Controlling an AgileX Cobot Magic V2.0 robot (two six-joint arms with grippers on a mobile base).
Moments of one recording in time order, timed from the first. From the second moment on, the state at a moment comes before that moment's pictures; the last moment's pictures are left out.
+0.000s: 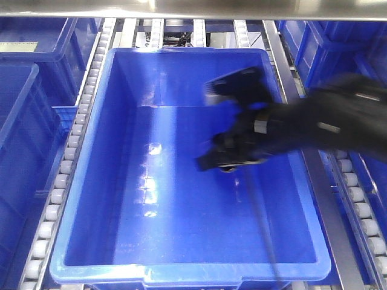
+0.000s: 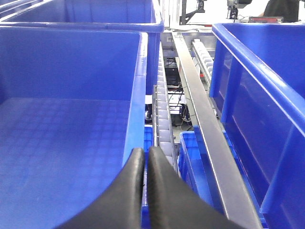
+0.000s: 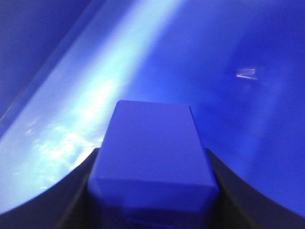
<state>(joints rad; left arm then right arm) 0.04 0.03 0.03 0.01 0.10 -0.04 0.56 1.57 -1.23 0.03 0.66 -0.04</state>
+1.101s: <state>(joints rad) 0.04 0.03 0.03 0.01 0.10 -0.04 0.57 2.11 -1.67 0.02 1.02 -0.11</state>
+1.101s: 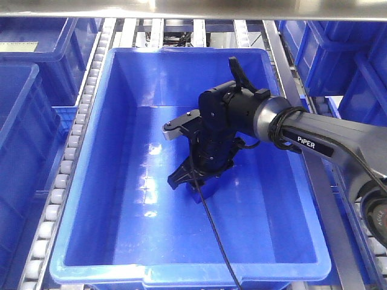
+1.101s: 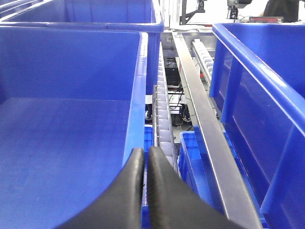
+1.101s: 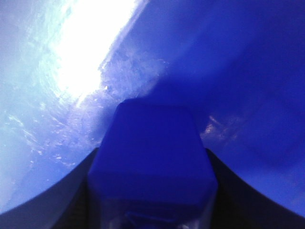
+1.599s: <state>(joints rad) 0.04 0.03 0.03 0.01 0.10 -0.04 0.57 2.09 -1.67 0.02 0.94 -0.07</state>
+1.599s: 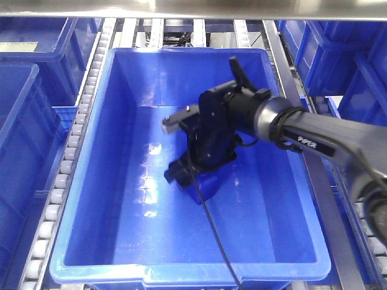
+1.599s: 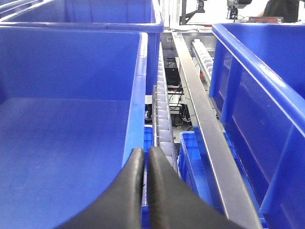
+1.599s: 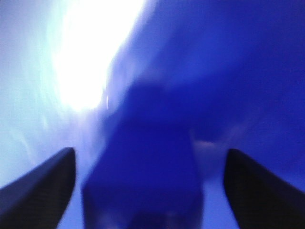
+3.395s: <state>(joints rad) 0.04 0.03 0.03 0.01 0.10 -0.04 0.53 1.10 -0.68 0.04 0.17 -0.02</state>
